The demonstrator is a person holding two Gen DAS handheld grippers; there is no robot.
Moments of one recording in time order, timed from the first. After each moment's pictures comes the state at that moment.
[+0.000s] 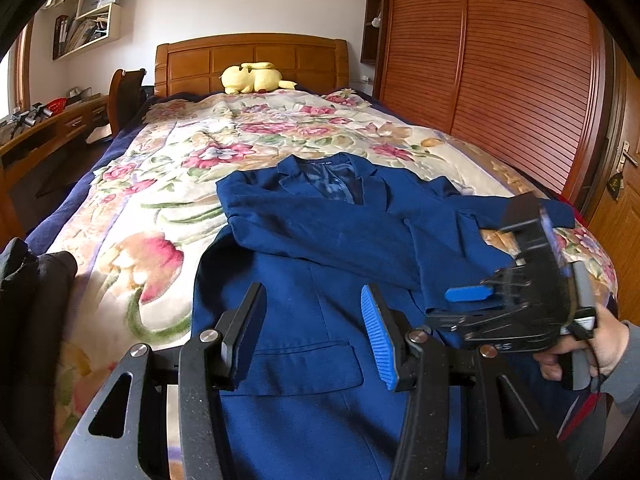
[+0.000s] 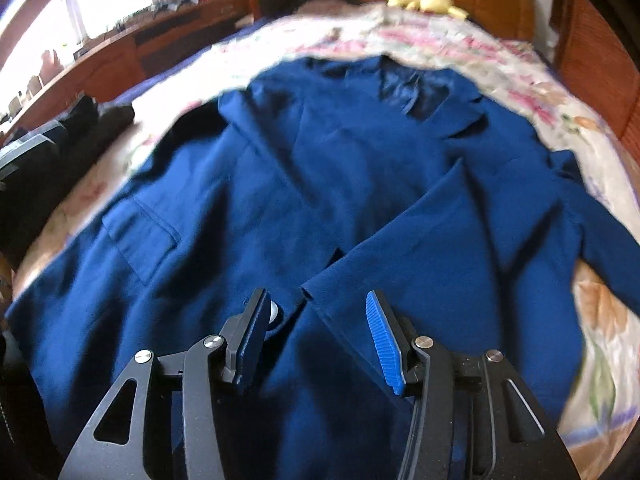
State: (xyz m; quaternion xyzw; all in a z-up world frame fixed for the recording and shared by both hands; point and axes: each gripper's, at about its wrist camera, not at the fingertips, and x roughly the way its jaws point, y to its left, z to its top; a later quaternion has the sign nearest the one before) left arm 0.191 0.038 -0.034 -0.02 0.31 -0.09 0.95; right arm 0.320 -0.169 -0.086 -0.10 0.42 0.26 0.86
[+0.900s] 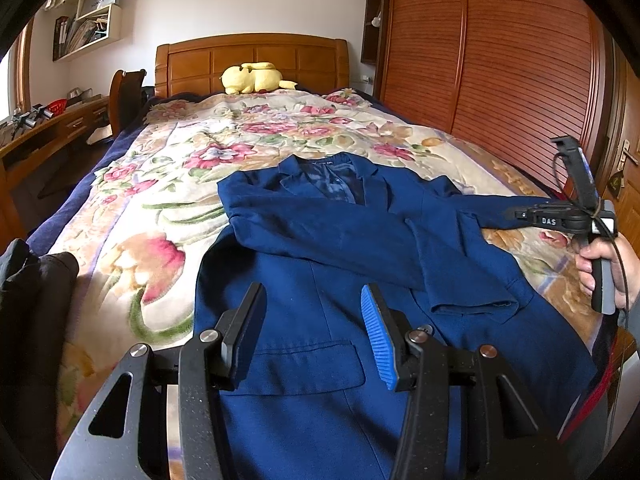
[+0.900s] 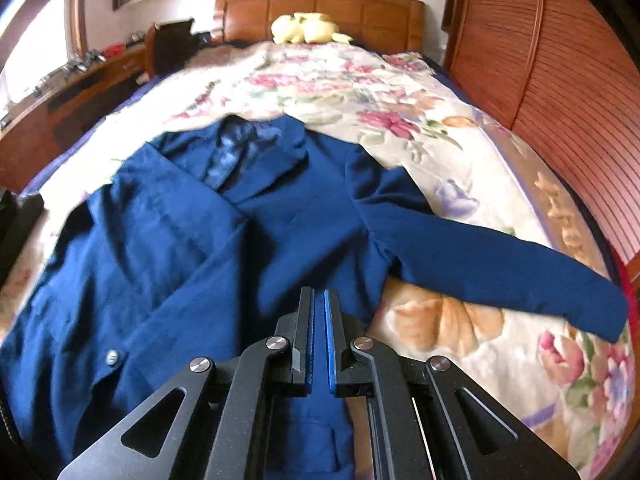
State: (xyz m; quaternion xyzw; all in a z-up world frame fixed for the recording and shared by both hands) left arm 0.189 0.040 -0.032 -0.02 0.31 -0.09 0.95; right arm 0.353 -0.301 -0.028 -0.05 0.36 0.11 0.93
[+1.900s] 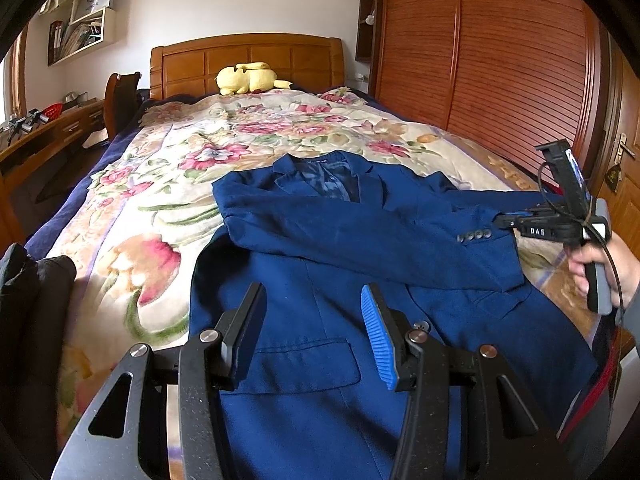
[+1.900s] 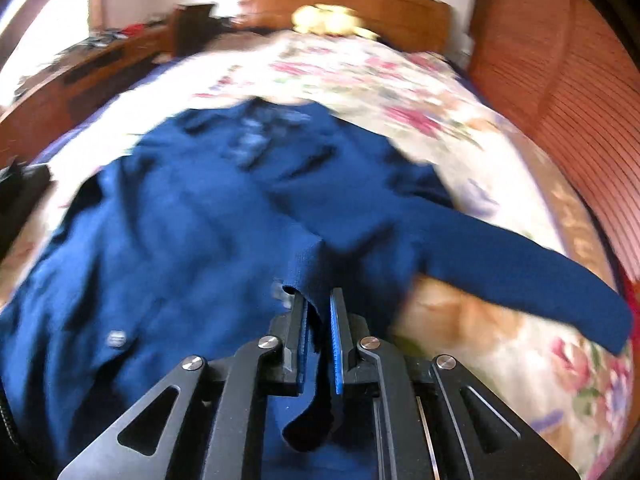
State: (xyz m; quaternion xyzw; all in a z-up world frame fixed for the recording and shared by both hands) left arm 0.191 0.033 -0.035 -0.01 0.31 -0.10 0.95; right arm 0.373 -0.297 -0.056 -0.09 0.38 0.10 0.92
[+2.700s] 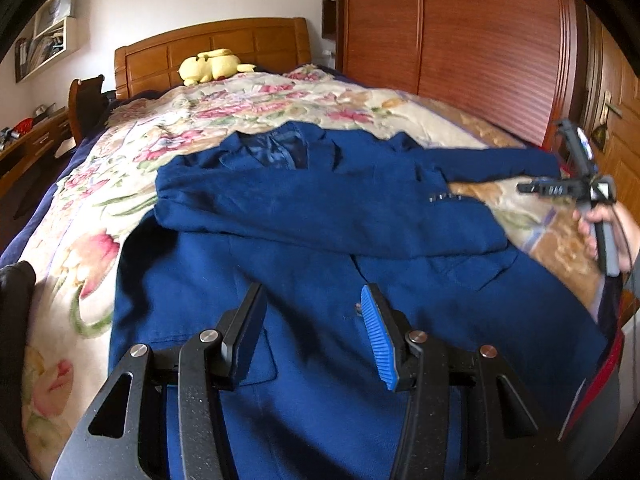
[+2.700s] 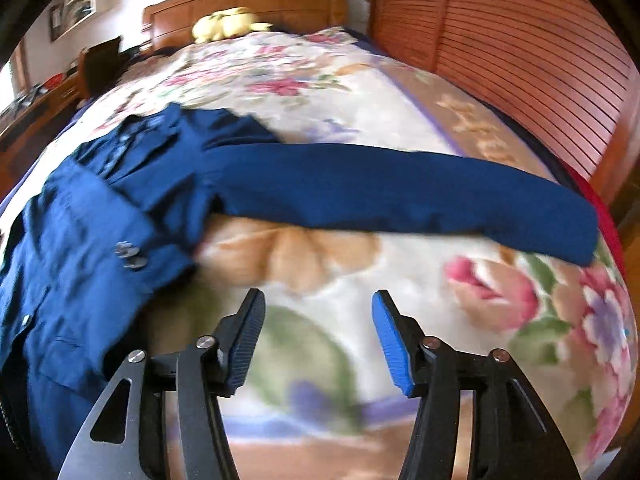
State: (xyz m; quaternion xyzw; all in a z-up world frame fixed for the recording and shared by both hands) left arm 0.196 -0.041 -0.072 0.04 0.34 -0.13 0.93; right arm 0.347 -0.451 -0.095 0.00 0.38 0.00 0.92
